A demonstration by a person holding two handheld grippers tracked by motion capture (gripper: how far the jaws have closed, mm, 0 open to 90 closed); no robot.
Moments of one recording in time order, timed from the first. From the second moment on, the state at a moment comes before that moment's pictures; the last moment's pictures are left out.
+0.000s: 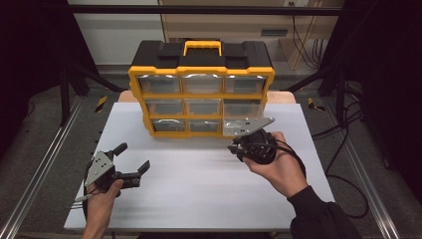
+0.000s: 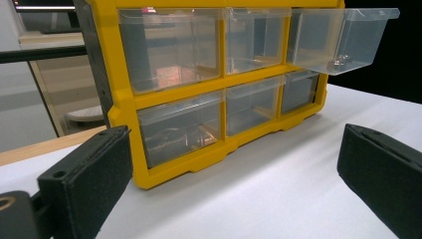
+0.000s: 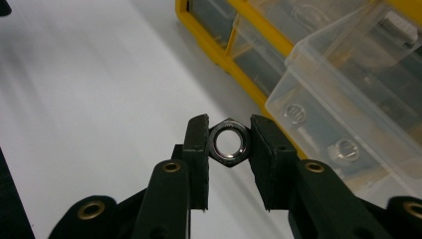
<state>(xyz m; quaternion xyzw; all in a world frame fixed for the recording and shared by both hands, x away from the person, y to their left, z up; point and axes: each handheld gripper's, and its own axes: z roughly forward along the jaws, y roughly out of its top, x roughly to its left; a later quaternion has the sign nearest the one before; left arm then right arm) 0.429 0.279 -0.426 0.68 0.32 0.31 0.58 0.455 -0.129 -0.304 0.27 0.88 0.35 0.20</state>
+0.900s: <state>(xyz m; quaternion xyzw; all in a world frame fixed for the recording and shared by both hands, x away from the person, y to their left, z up) 0.430 0.279 -0.426 0.68 0.32 0.31 0.59 0.472 -0.145 -0.255 0.28 0.86 0.36 0.23</state>
